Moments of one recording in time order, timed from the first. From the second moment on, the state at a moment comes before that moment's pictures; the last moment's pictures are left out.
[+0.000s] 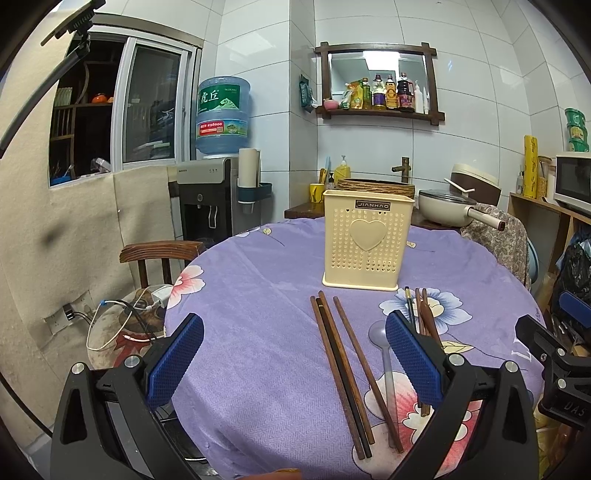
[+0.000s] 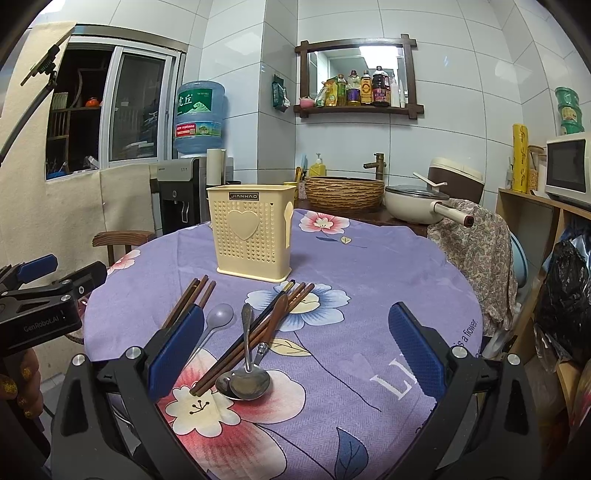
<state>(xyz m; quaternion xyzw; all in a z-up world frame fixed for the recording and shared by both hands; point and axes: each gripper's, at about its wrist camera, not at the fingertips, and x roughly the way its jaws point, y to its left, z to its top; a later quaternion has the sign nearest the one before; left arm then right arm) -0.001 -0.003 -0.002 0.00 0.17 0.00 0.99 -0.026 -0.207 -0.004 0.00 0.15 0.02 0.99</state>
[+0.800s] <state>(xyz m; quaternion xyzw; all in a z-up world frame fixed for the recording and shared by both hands) -0.001 -0.004 -0.003 0.00 0.17 0.00 0.98 -0.024 -0.208 -0.004 0.00 0.15 0.02 0.99</state>
